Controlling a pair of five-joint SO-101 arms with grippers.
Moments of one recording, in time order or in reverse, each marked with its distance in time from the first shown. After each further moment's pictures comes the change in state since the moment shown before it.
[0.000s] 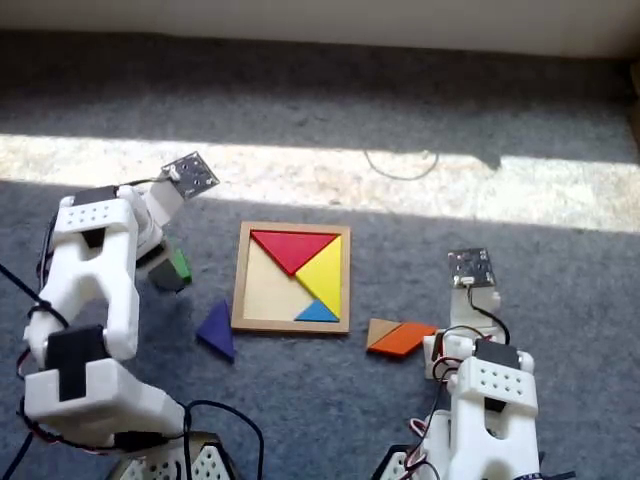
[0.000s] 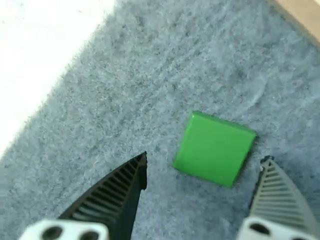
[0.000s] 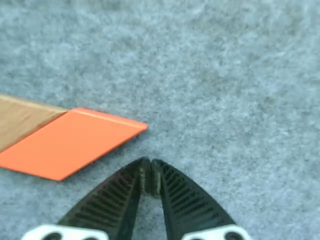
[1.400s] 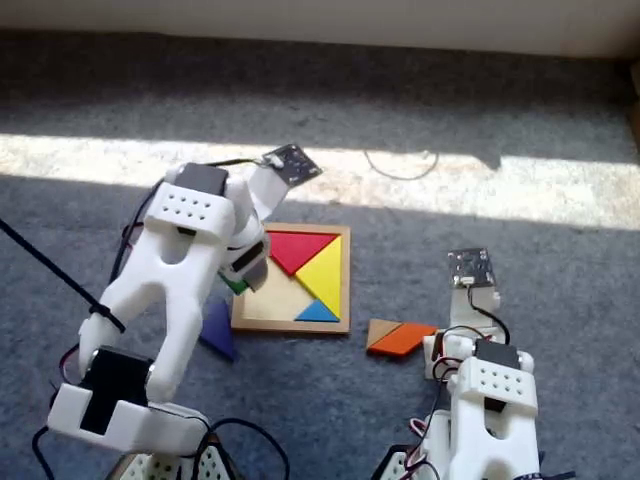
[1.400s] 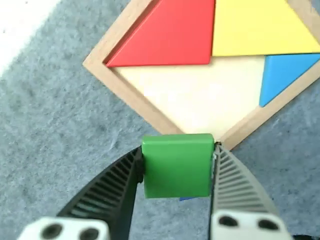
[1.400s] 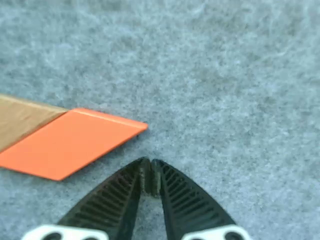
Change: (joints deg) left arm 28.4 -7.6 -8.3 25.1 30.8; right arm 0.0 0.0 0.0 -0.1 0.0
